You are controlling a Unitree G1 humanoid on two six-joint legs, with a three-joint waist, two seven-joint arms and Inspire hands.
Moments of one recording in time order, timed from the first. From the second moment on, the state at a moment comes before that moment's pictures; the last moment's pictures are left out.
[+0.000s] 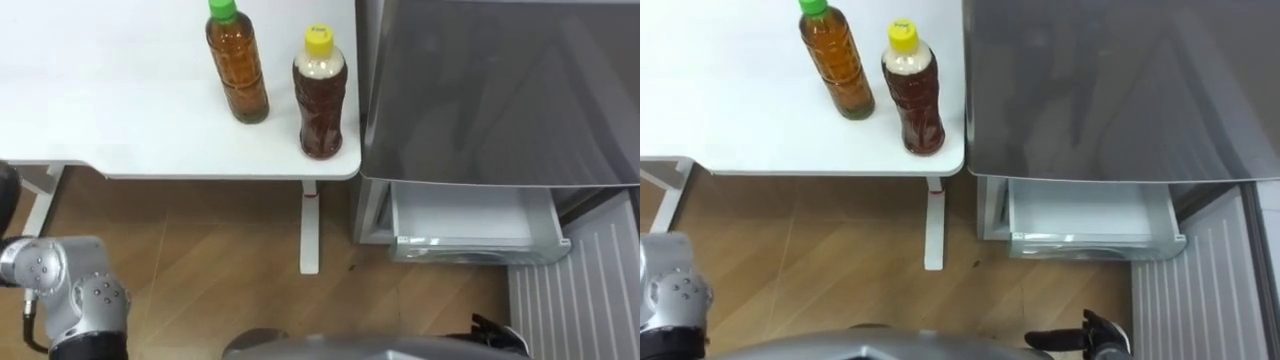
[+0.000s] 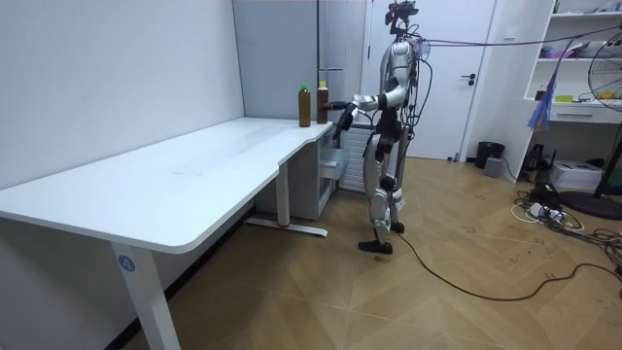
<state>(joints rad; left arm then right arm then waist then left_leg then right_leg) 0.13 0.18 0.34 0.01 -0.65 -0.35 0.90 0.12 -0.20 -0.05 1.20 0.11 -0.03 0.04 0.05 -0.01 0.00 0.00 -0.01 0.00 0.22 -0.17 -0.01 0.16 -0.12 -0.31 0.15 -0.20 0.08</state>
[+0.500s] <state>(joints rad) 0.14 0.19 0.20 -0.35 -0.38 -0.27 0.48 0.09 -0.20 -0.10 1.29 0.16 -0.07 0.13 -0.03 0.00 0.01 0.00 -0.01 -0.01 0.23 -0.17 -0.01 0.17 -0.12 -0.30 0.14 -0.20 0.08</state>
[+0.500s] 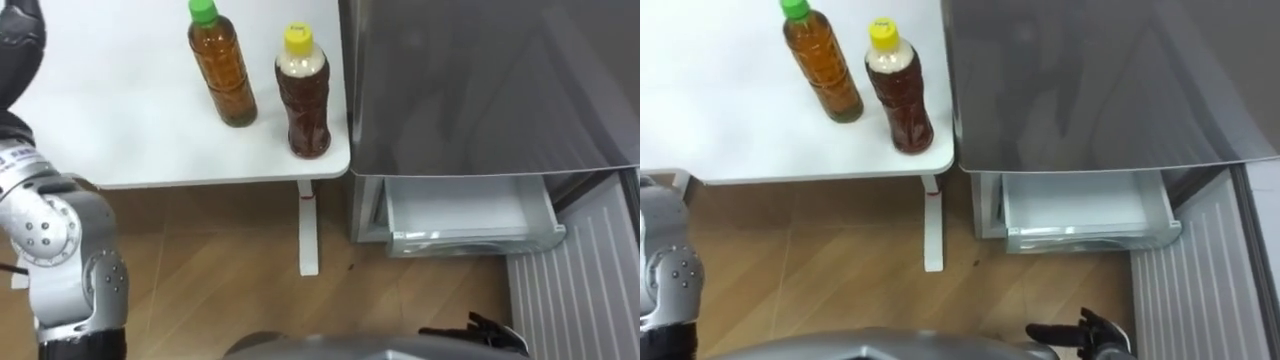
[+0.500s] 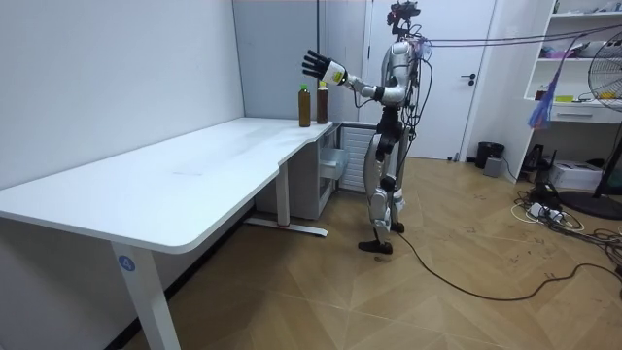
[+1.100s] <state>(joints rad) 0.08 0.21 0.07 -0.44 -0.40 -0.11 -0.06 0.05 -0.21 -0.11 1.33 0.16 -0.07 0.18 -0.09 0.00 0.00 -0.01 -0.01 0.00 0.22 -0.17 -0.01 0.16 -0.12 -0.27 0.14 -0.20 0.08</state>
